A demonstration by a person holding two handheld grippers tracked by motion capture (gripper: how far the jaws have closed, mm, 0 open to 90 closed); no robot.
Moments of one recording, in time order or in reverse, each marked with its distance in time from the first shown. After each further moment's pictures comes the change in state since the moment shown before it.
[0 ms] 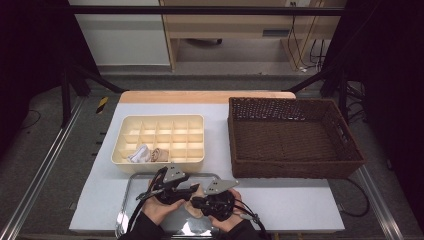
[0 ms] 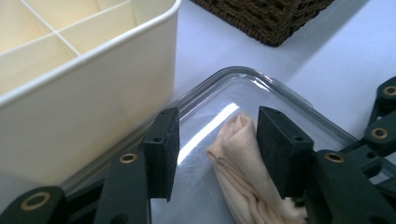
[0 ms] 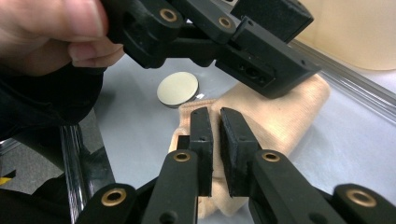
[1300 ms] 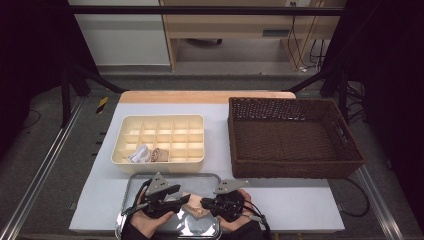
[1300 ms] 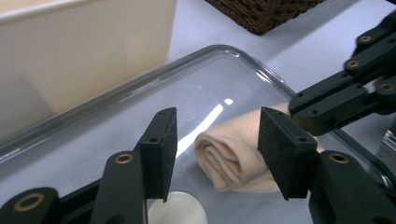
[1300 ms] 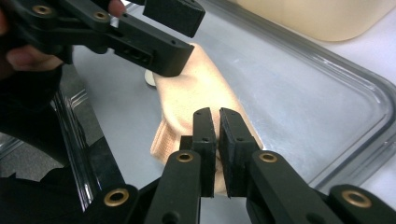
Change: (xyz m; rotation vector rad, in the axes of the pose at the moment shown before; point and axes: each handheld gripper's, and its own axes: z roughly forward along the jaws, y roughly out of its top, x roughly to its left) left arm -0.010 -0.029 -0.034 -0.034 -0.029 -0.103; right arm -0.004 -0.005 -0.023 0.039 -0.047 0.060
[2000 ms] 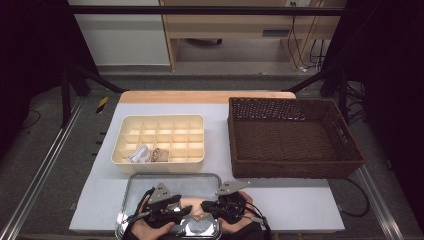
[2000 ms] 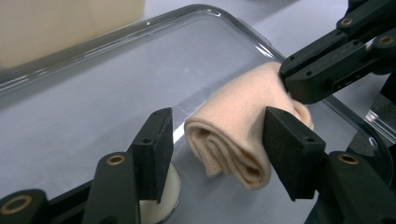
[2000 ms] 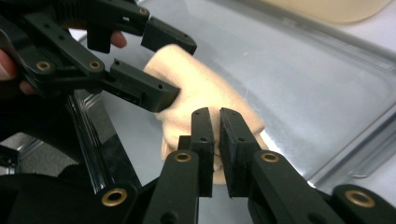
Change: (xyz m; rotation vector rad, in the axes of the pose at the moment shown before) left arm -0.008 -0.021 0.006 0.055 -0.037 -0.009; right arm -0.002 -0.007 -0.001 0.008 0.042 0.046
